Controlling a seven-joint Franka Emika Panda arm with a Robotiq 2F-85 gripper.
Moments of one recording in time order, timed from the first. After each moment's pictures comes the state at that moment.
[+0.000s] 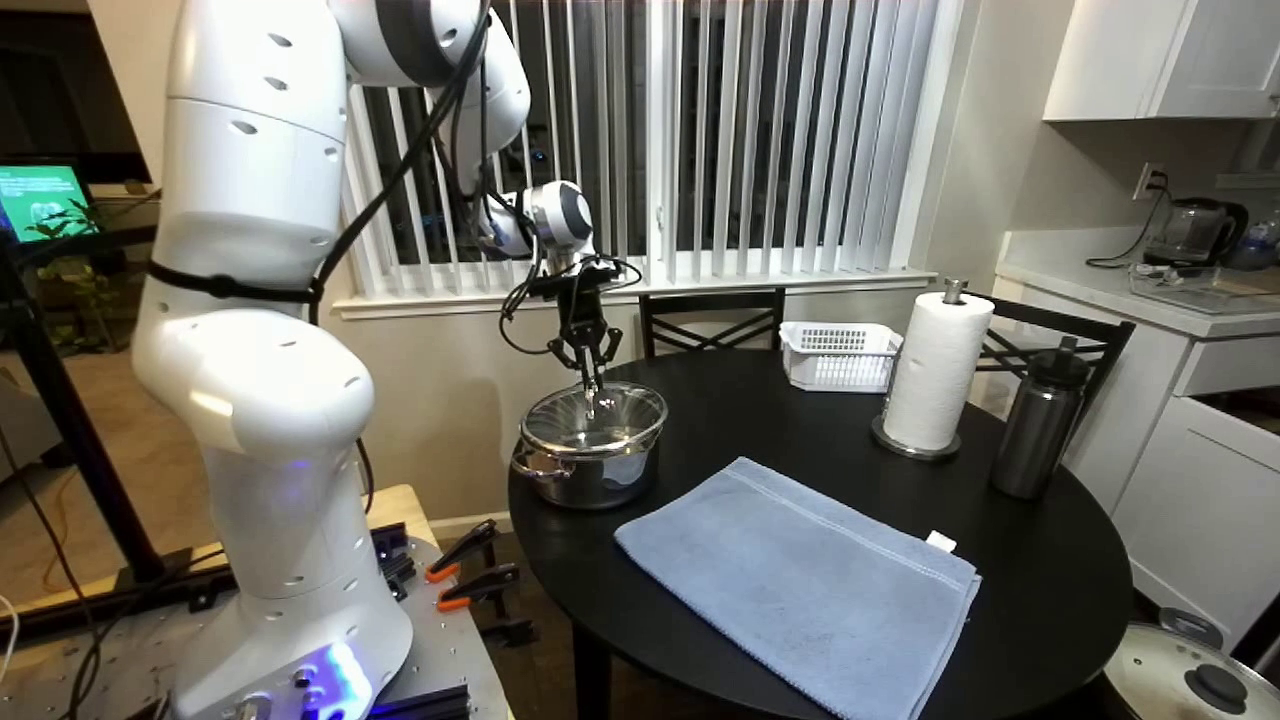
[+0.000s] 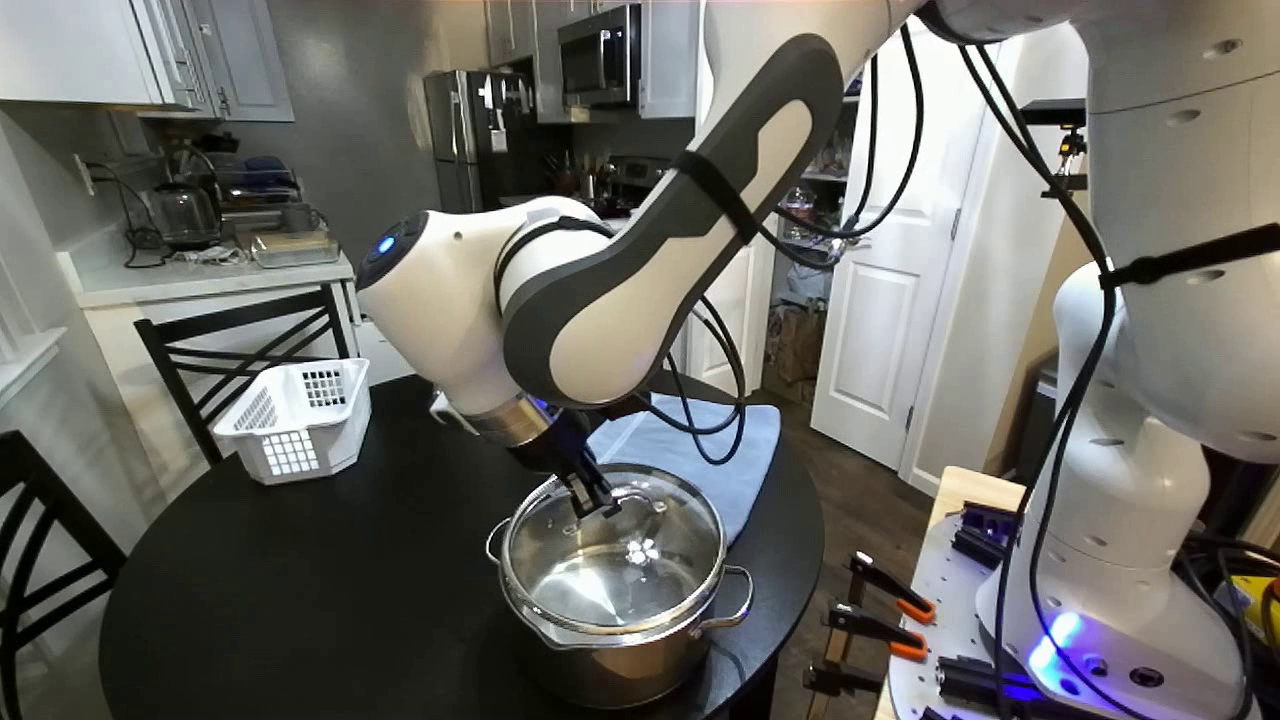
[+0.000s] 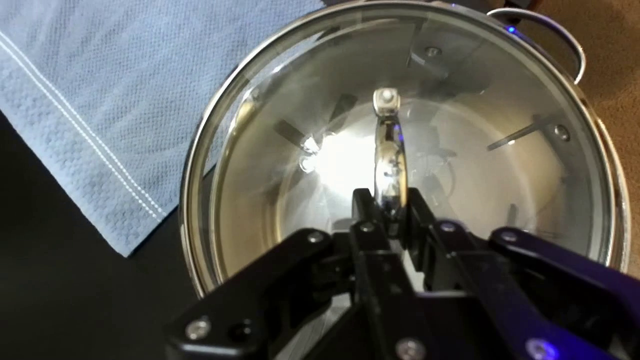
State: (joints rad) arm 0.37 0.31 0.27 -2.05 -0.45 1.91 -0.01
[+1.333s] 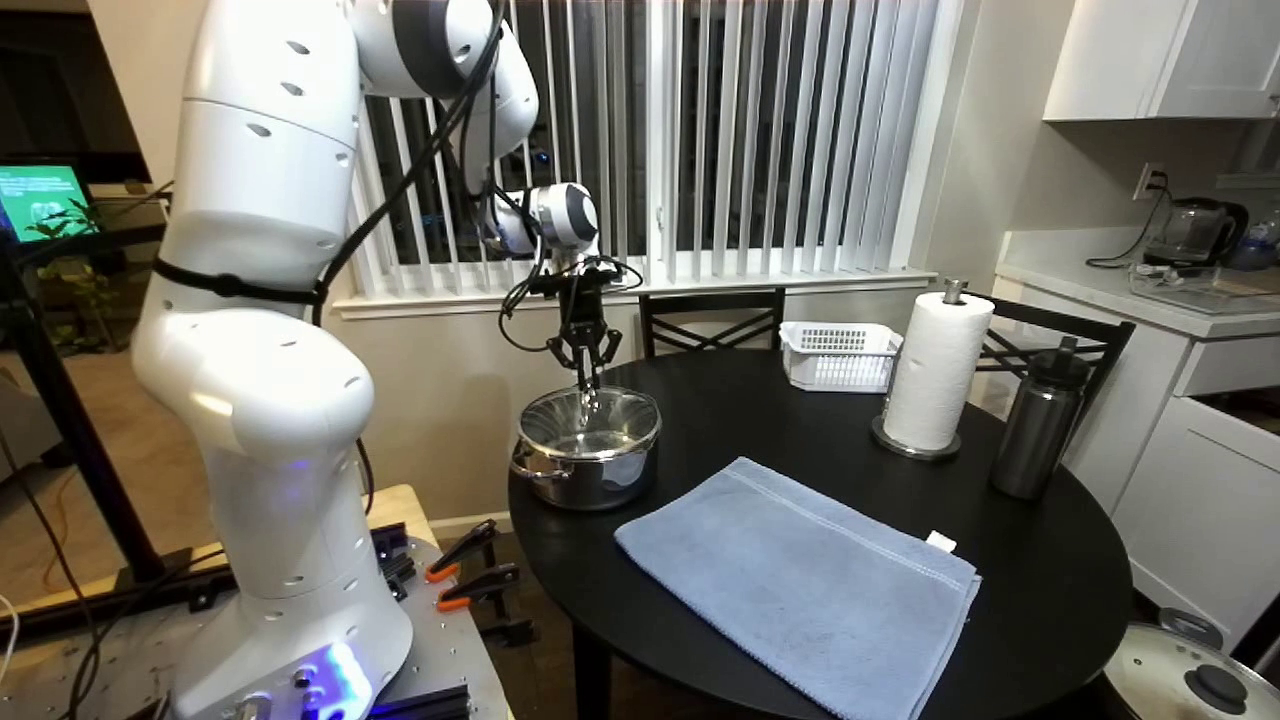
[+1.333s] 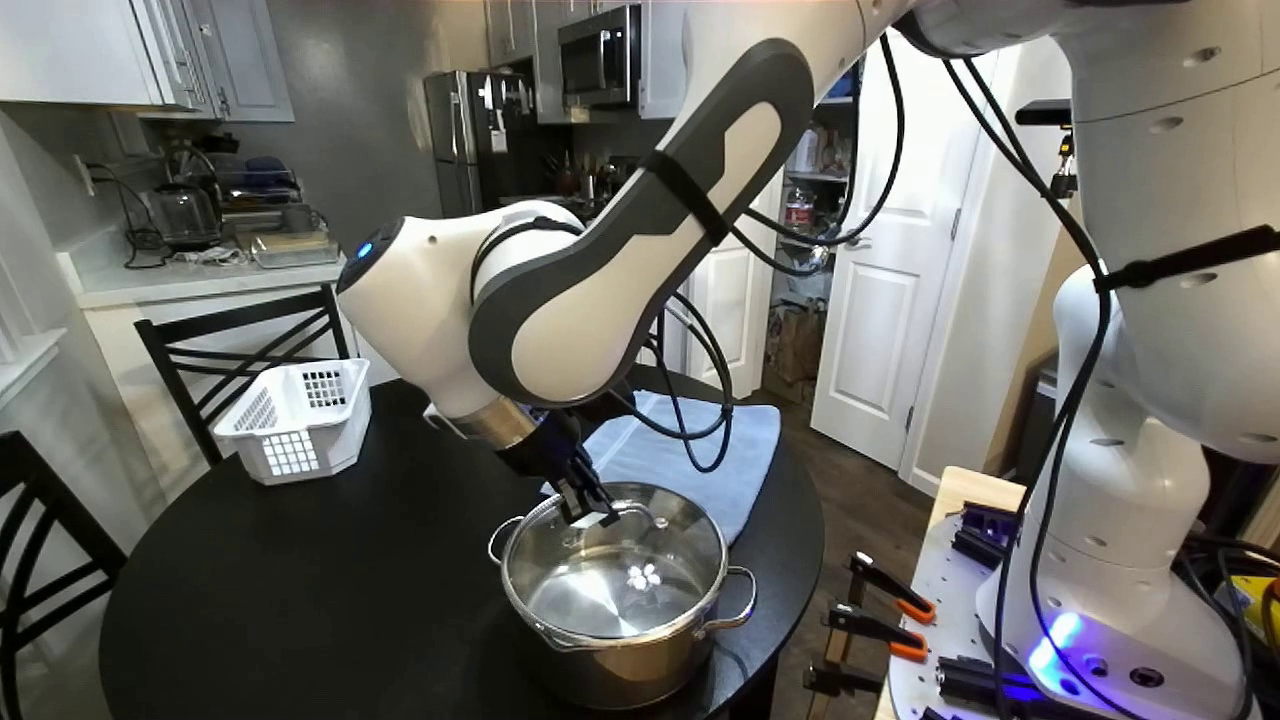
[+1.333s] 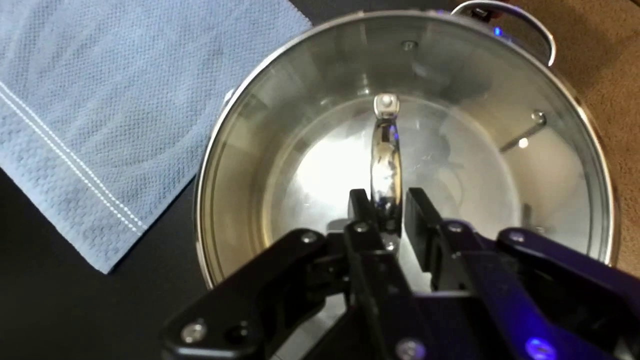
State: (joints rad) arm 0.37 0.36 0.27 -1.99 -0.40 1.85 0.00
